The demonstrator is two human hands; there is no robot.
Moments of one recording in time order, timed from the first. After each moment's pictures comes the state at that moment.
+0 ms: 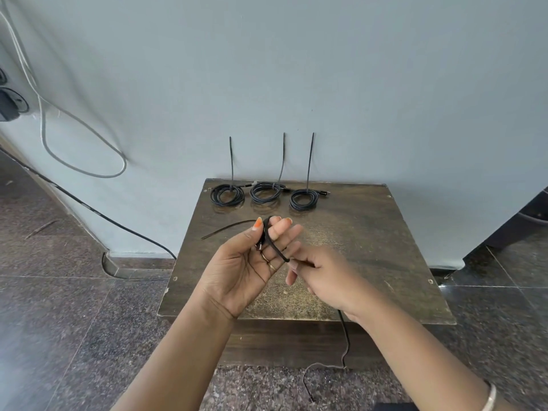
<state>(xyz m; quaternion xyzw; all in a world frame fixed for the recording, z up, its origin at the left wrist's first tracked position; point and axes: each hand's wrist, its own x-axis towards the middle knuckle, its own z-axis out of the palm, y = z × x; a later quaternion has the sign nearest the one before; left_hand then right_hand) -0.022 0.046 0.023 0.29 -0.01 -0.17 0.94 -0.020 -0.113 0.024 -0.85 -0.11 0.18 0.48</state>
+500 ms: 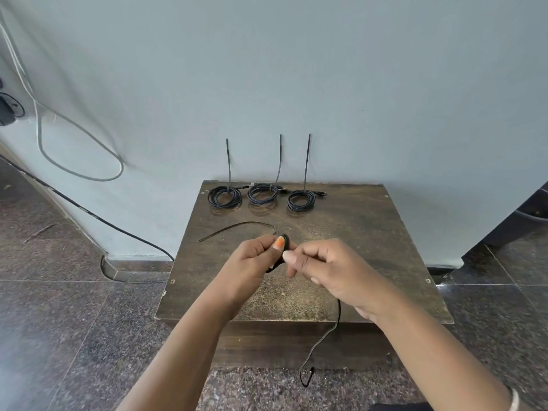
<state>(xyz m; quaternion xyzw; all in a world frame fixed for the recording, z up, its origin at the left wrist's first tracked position) -0.020 0.045 0.012 0.71 -0.10 -0.10 0.69 -0.022 -0.128 0.046 -0.79 -0.17 0.17 0.56</state>
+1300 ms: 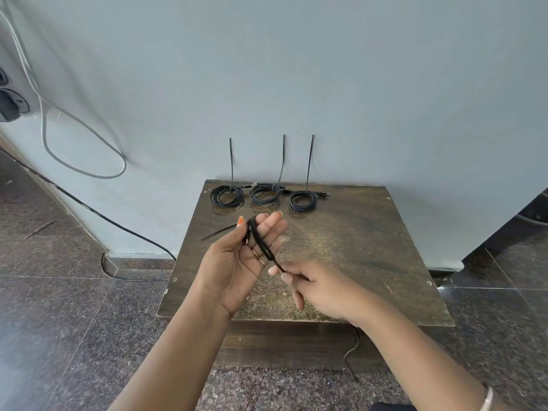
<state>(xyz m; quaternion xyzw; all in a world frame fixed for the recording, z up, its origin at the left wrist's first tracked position) -0.013 0.054 0.017 0.32 0.04 -0.12 0.94 -0.018 -0.113 0.014 -0.88 -0.18 0.24 0.38</state>
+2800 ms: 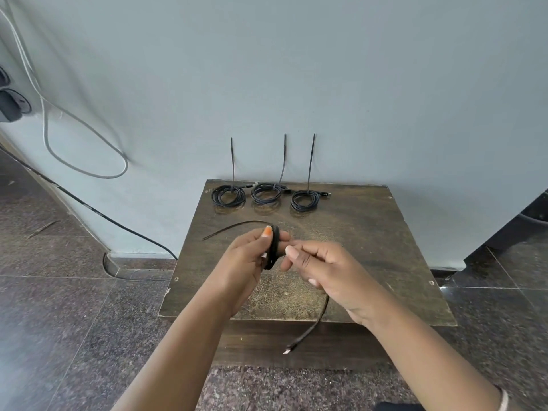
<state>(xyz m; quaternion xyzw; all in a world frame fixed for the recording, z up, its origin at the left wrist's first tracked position) -0.013 0.050 0.009 0.60 -0.01 -0.11 0.79 -0.023 -0.119 0.034 -0.75 -0.15 0.17 0.62</state>
